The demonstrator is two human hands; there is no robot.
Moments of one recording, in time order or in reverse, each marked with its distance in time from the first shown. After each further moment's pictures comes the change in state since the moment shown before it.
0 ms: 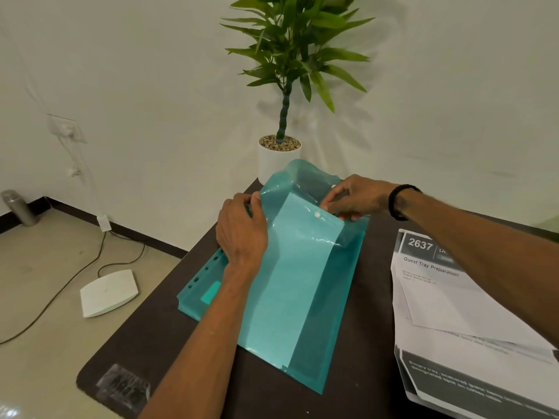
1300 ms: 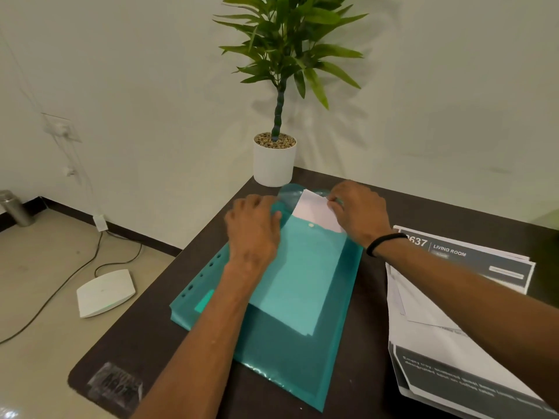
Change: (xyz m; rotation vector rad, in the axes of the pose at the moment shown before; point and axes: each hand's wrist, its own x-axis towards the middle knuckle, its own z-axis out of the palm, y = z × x) left_hand -0.012 0.004 0.001 0.368 -0.306 0.367; right_hand -0.014 0.026 0.058 -0.515 0.747 -0.150
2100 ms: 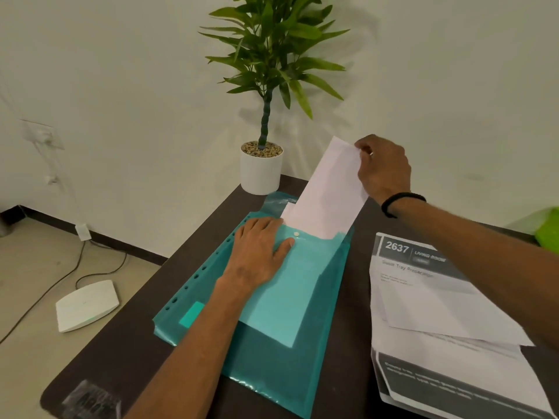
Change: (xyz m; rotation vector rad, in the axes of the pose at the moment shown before) left_hand -0.004 -0.001 0.031 -0.060 -0.211 0.199; right_hand 0.051 0.030 -0.071 0.182 0.275 0.205
